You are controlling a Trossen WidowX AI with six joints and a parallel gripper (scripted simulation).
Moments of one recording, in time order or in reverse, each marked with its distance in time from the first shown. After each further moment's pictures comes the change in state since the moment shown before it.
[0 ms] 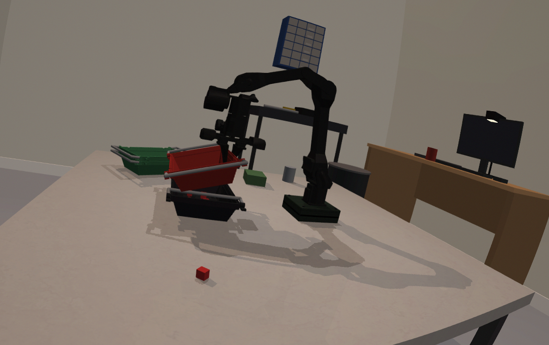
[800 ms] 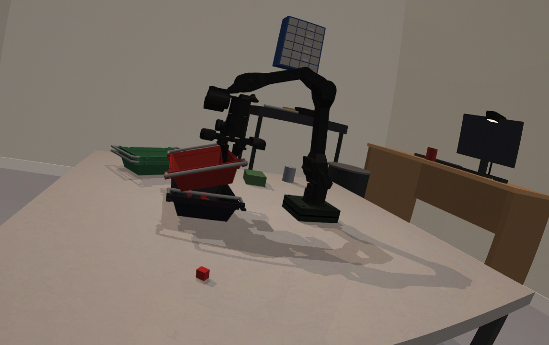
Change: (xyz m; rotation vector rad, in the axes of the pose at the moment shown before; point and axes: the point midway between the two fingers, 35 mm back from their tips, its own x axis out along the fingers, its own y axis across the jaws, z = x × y) arm 0.001 0.000 0.000 0.000 0.000 -0.001
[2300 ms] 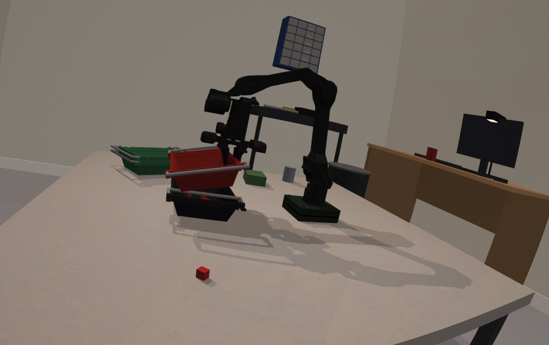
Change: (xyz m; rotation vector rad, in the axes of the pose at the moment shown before) arm 0.008 -0.004 0.000 0.000 0.000 0.001
